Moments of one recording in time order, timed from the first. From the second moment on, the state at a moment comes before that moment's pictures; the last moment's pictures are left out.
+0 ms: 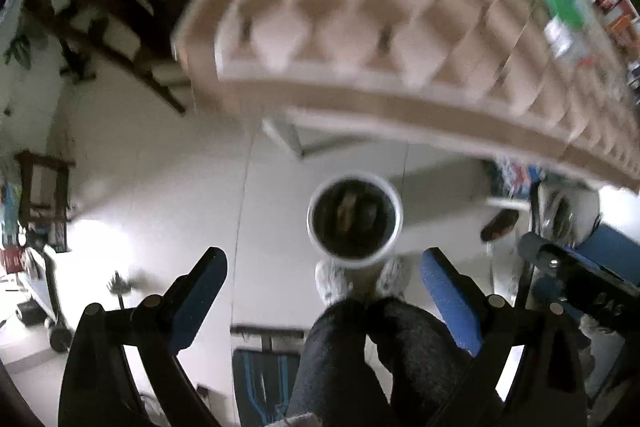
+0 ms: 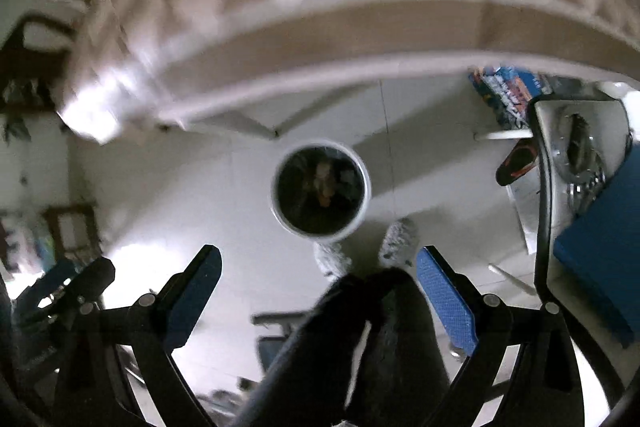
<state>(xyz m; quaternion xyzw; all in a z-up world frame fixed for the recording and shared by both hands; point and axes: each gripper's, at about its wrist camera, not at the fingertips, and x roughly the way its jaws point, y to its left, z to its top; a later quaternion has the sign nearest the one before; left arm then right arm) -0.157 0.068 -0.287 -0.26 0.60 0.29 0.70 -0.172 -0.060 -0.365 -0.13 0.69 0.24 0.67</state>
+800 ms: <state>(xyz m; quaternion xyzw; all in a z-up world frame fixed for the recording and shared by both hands) 0.279 -0.041 -0.304 0.10 0.67 -0.01 0.74 0.206 -0.192 -0.296 -0.05 0.69 0.09 0.71</state>
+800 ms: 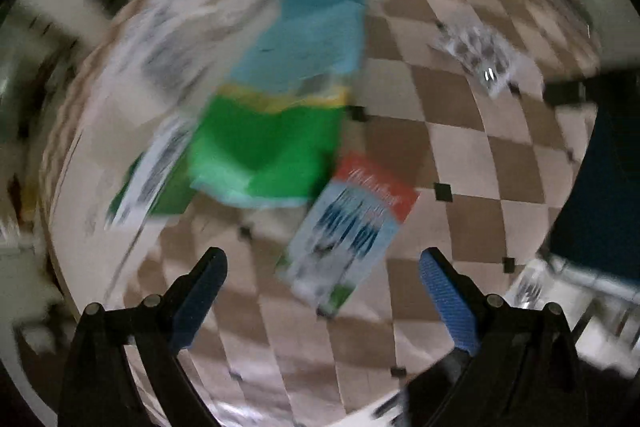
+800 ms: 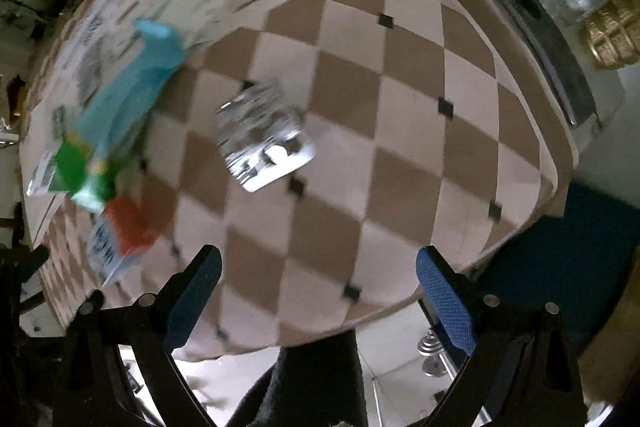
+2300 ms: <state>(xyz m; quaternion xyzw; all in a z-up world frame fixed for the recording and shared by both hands) 0.209 -0.010 -0.274 -0.04 0.66 0.13 0.74 0.240 -0.135 -0.300 -0.12 0.63 0.17 0.75</state>
